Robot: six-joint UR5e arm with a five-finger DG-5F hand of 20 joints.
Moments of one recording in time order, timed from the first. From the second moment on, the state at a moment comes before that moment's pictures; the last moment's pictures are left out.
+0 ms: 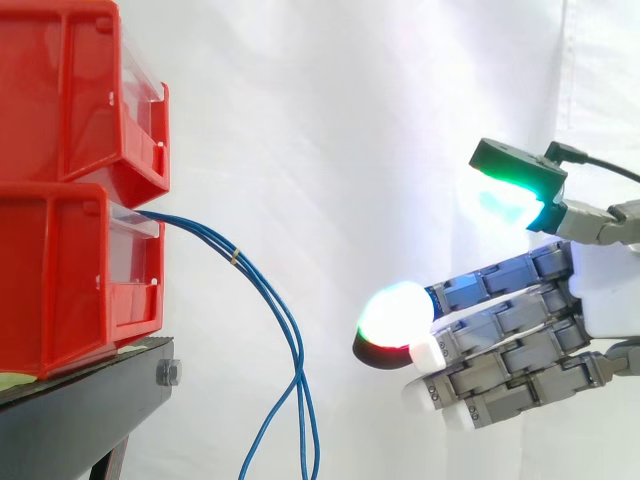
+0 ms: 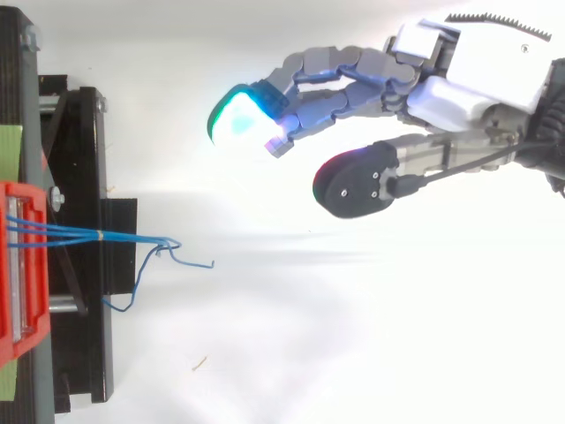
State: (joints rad) arm 0.14 -2.10 -1.50 -2.74 -1.14 -0.04
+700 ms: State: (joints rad) arm 0.13 -2.28 -1.30 -2.73 -1.21 0.00
